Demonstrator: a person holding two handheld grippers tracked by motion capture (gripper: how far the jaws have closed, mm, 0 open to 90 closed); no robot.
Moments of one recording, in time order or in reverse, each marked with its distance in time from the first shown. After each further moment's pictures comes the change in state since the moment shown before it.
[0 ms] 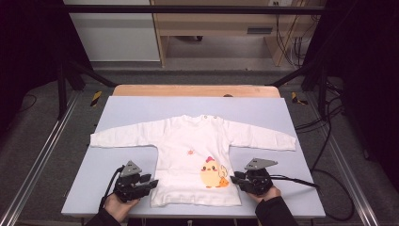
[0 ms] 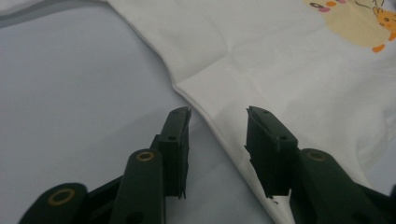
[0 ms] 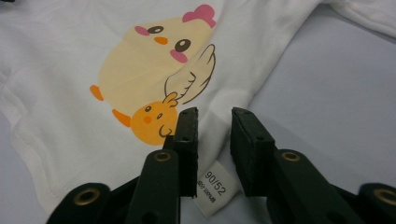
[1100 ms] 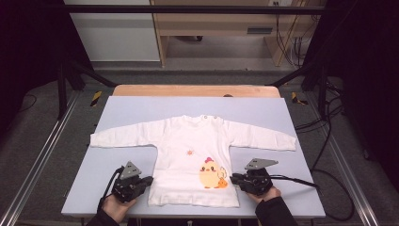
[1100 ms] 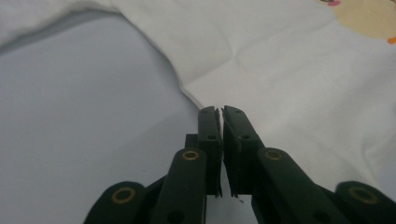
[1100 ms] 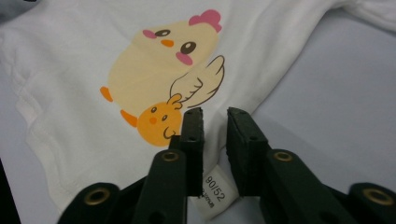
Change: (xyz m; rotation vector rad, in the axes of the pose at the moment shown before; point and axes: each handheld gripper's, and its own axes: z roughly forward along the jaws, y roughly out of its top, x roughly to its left) left arm 0.004 0.000 -0.012 -0.044 0.063 0.080; right arm 0.001 0.002 -0.003 -0.017 0.030 0.016
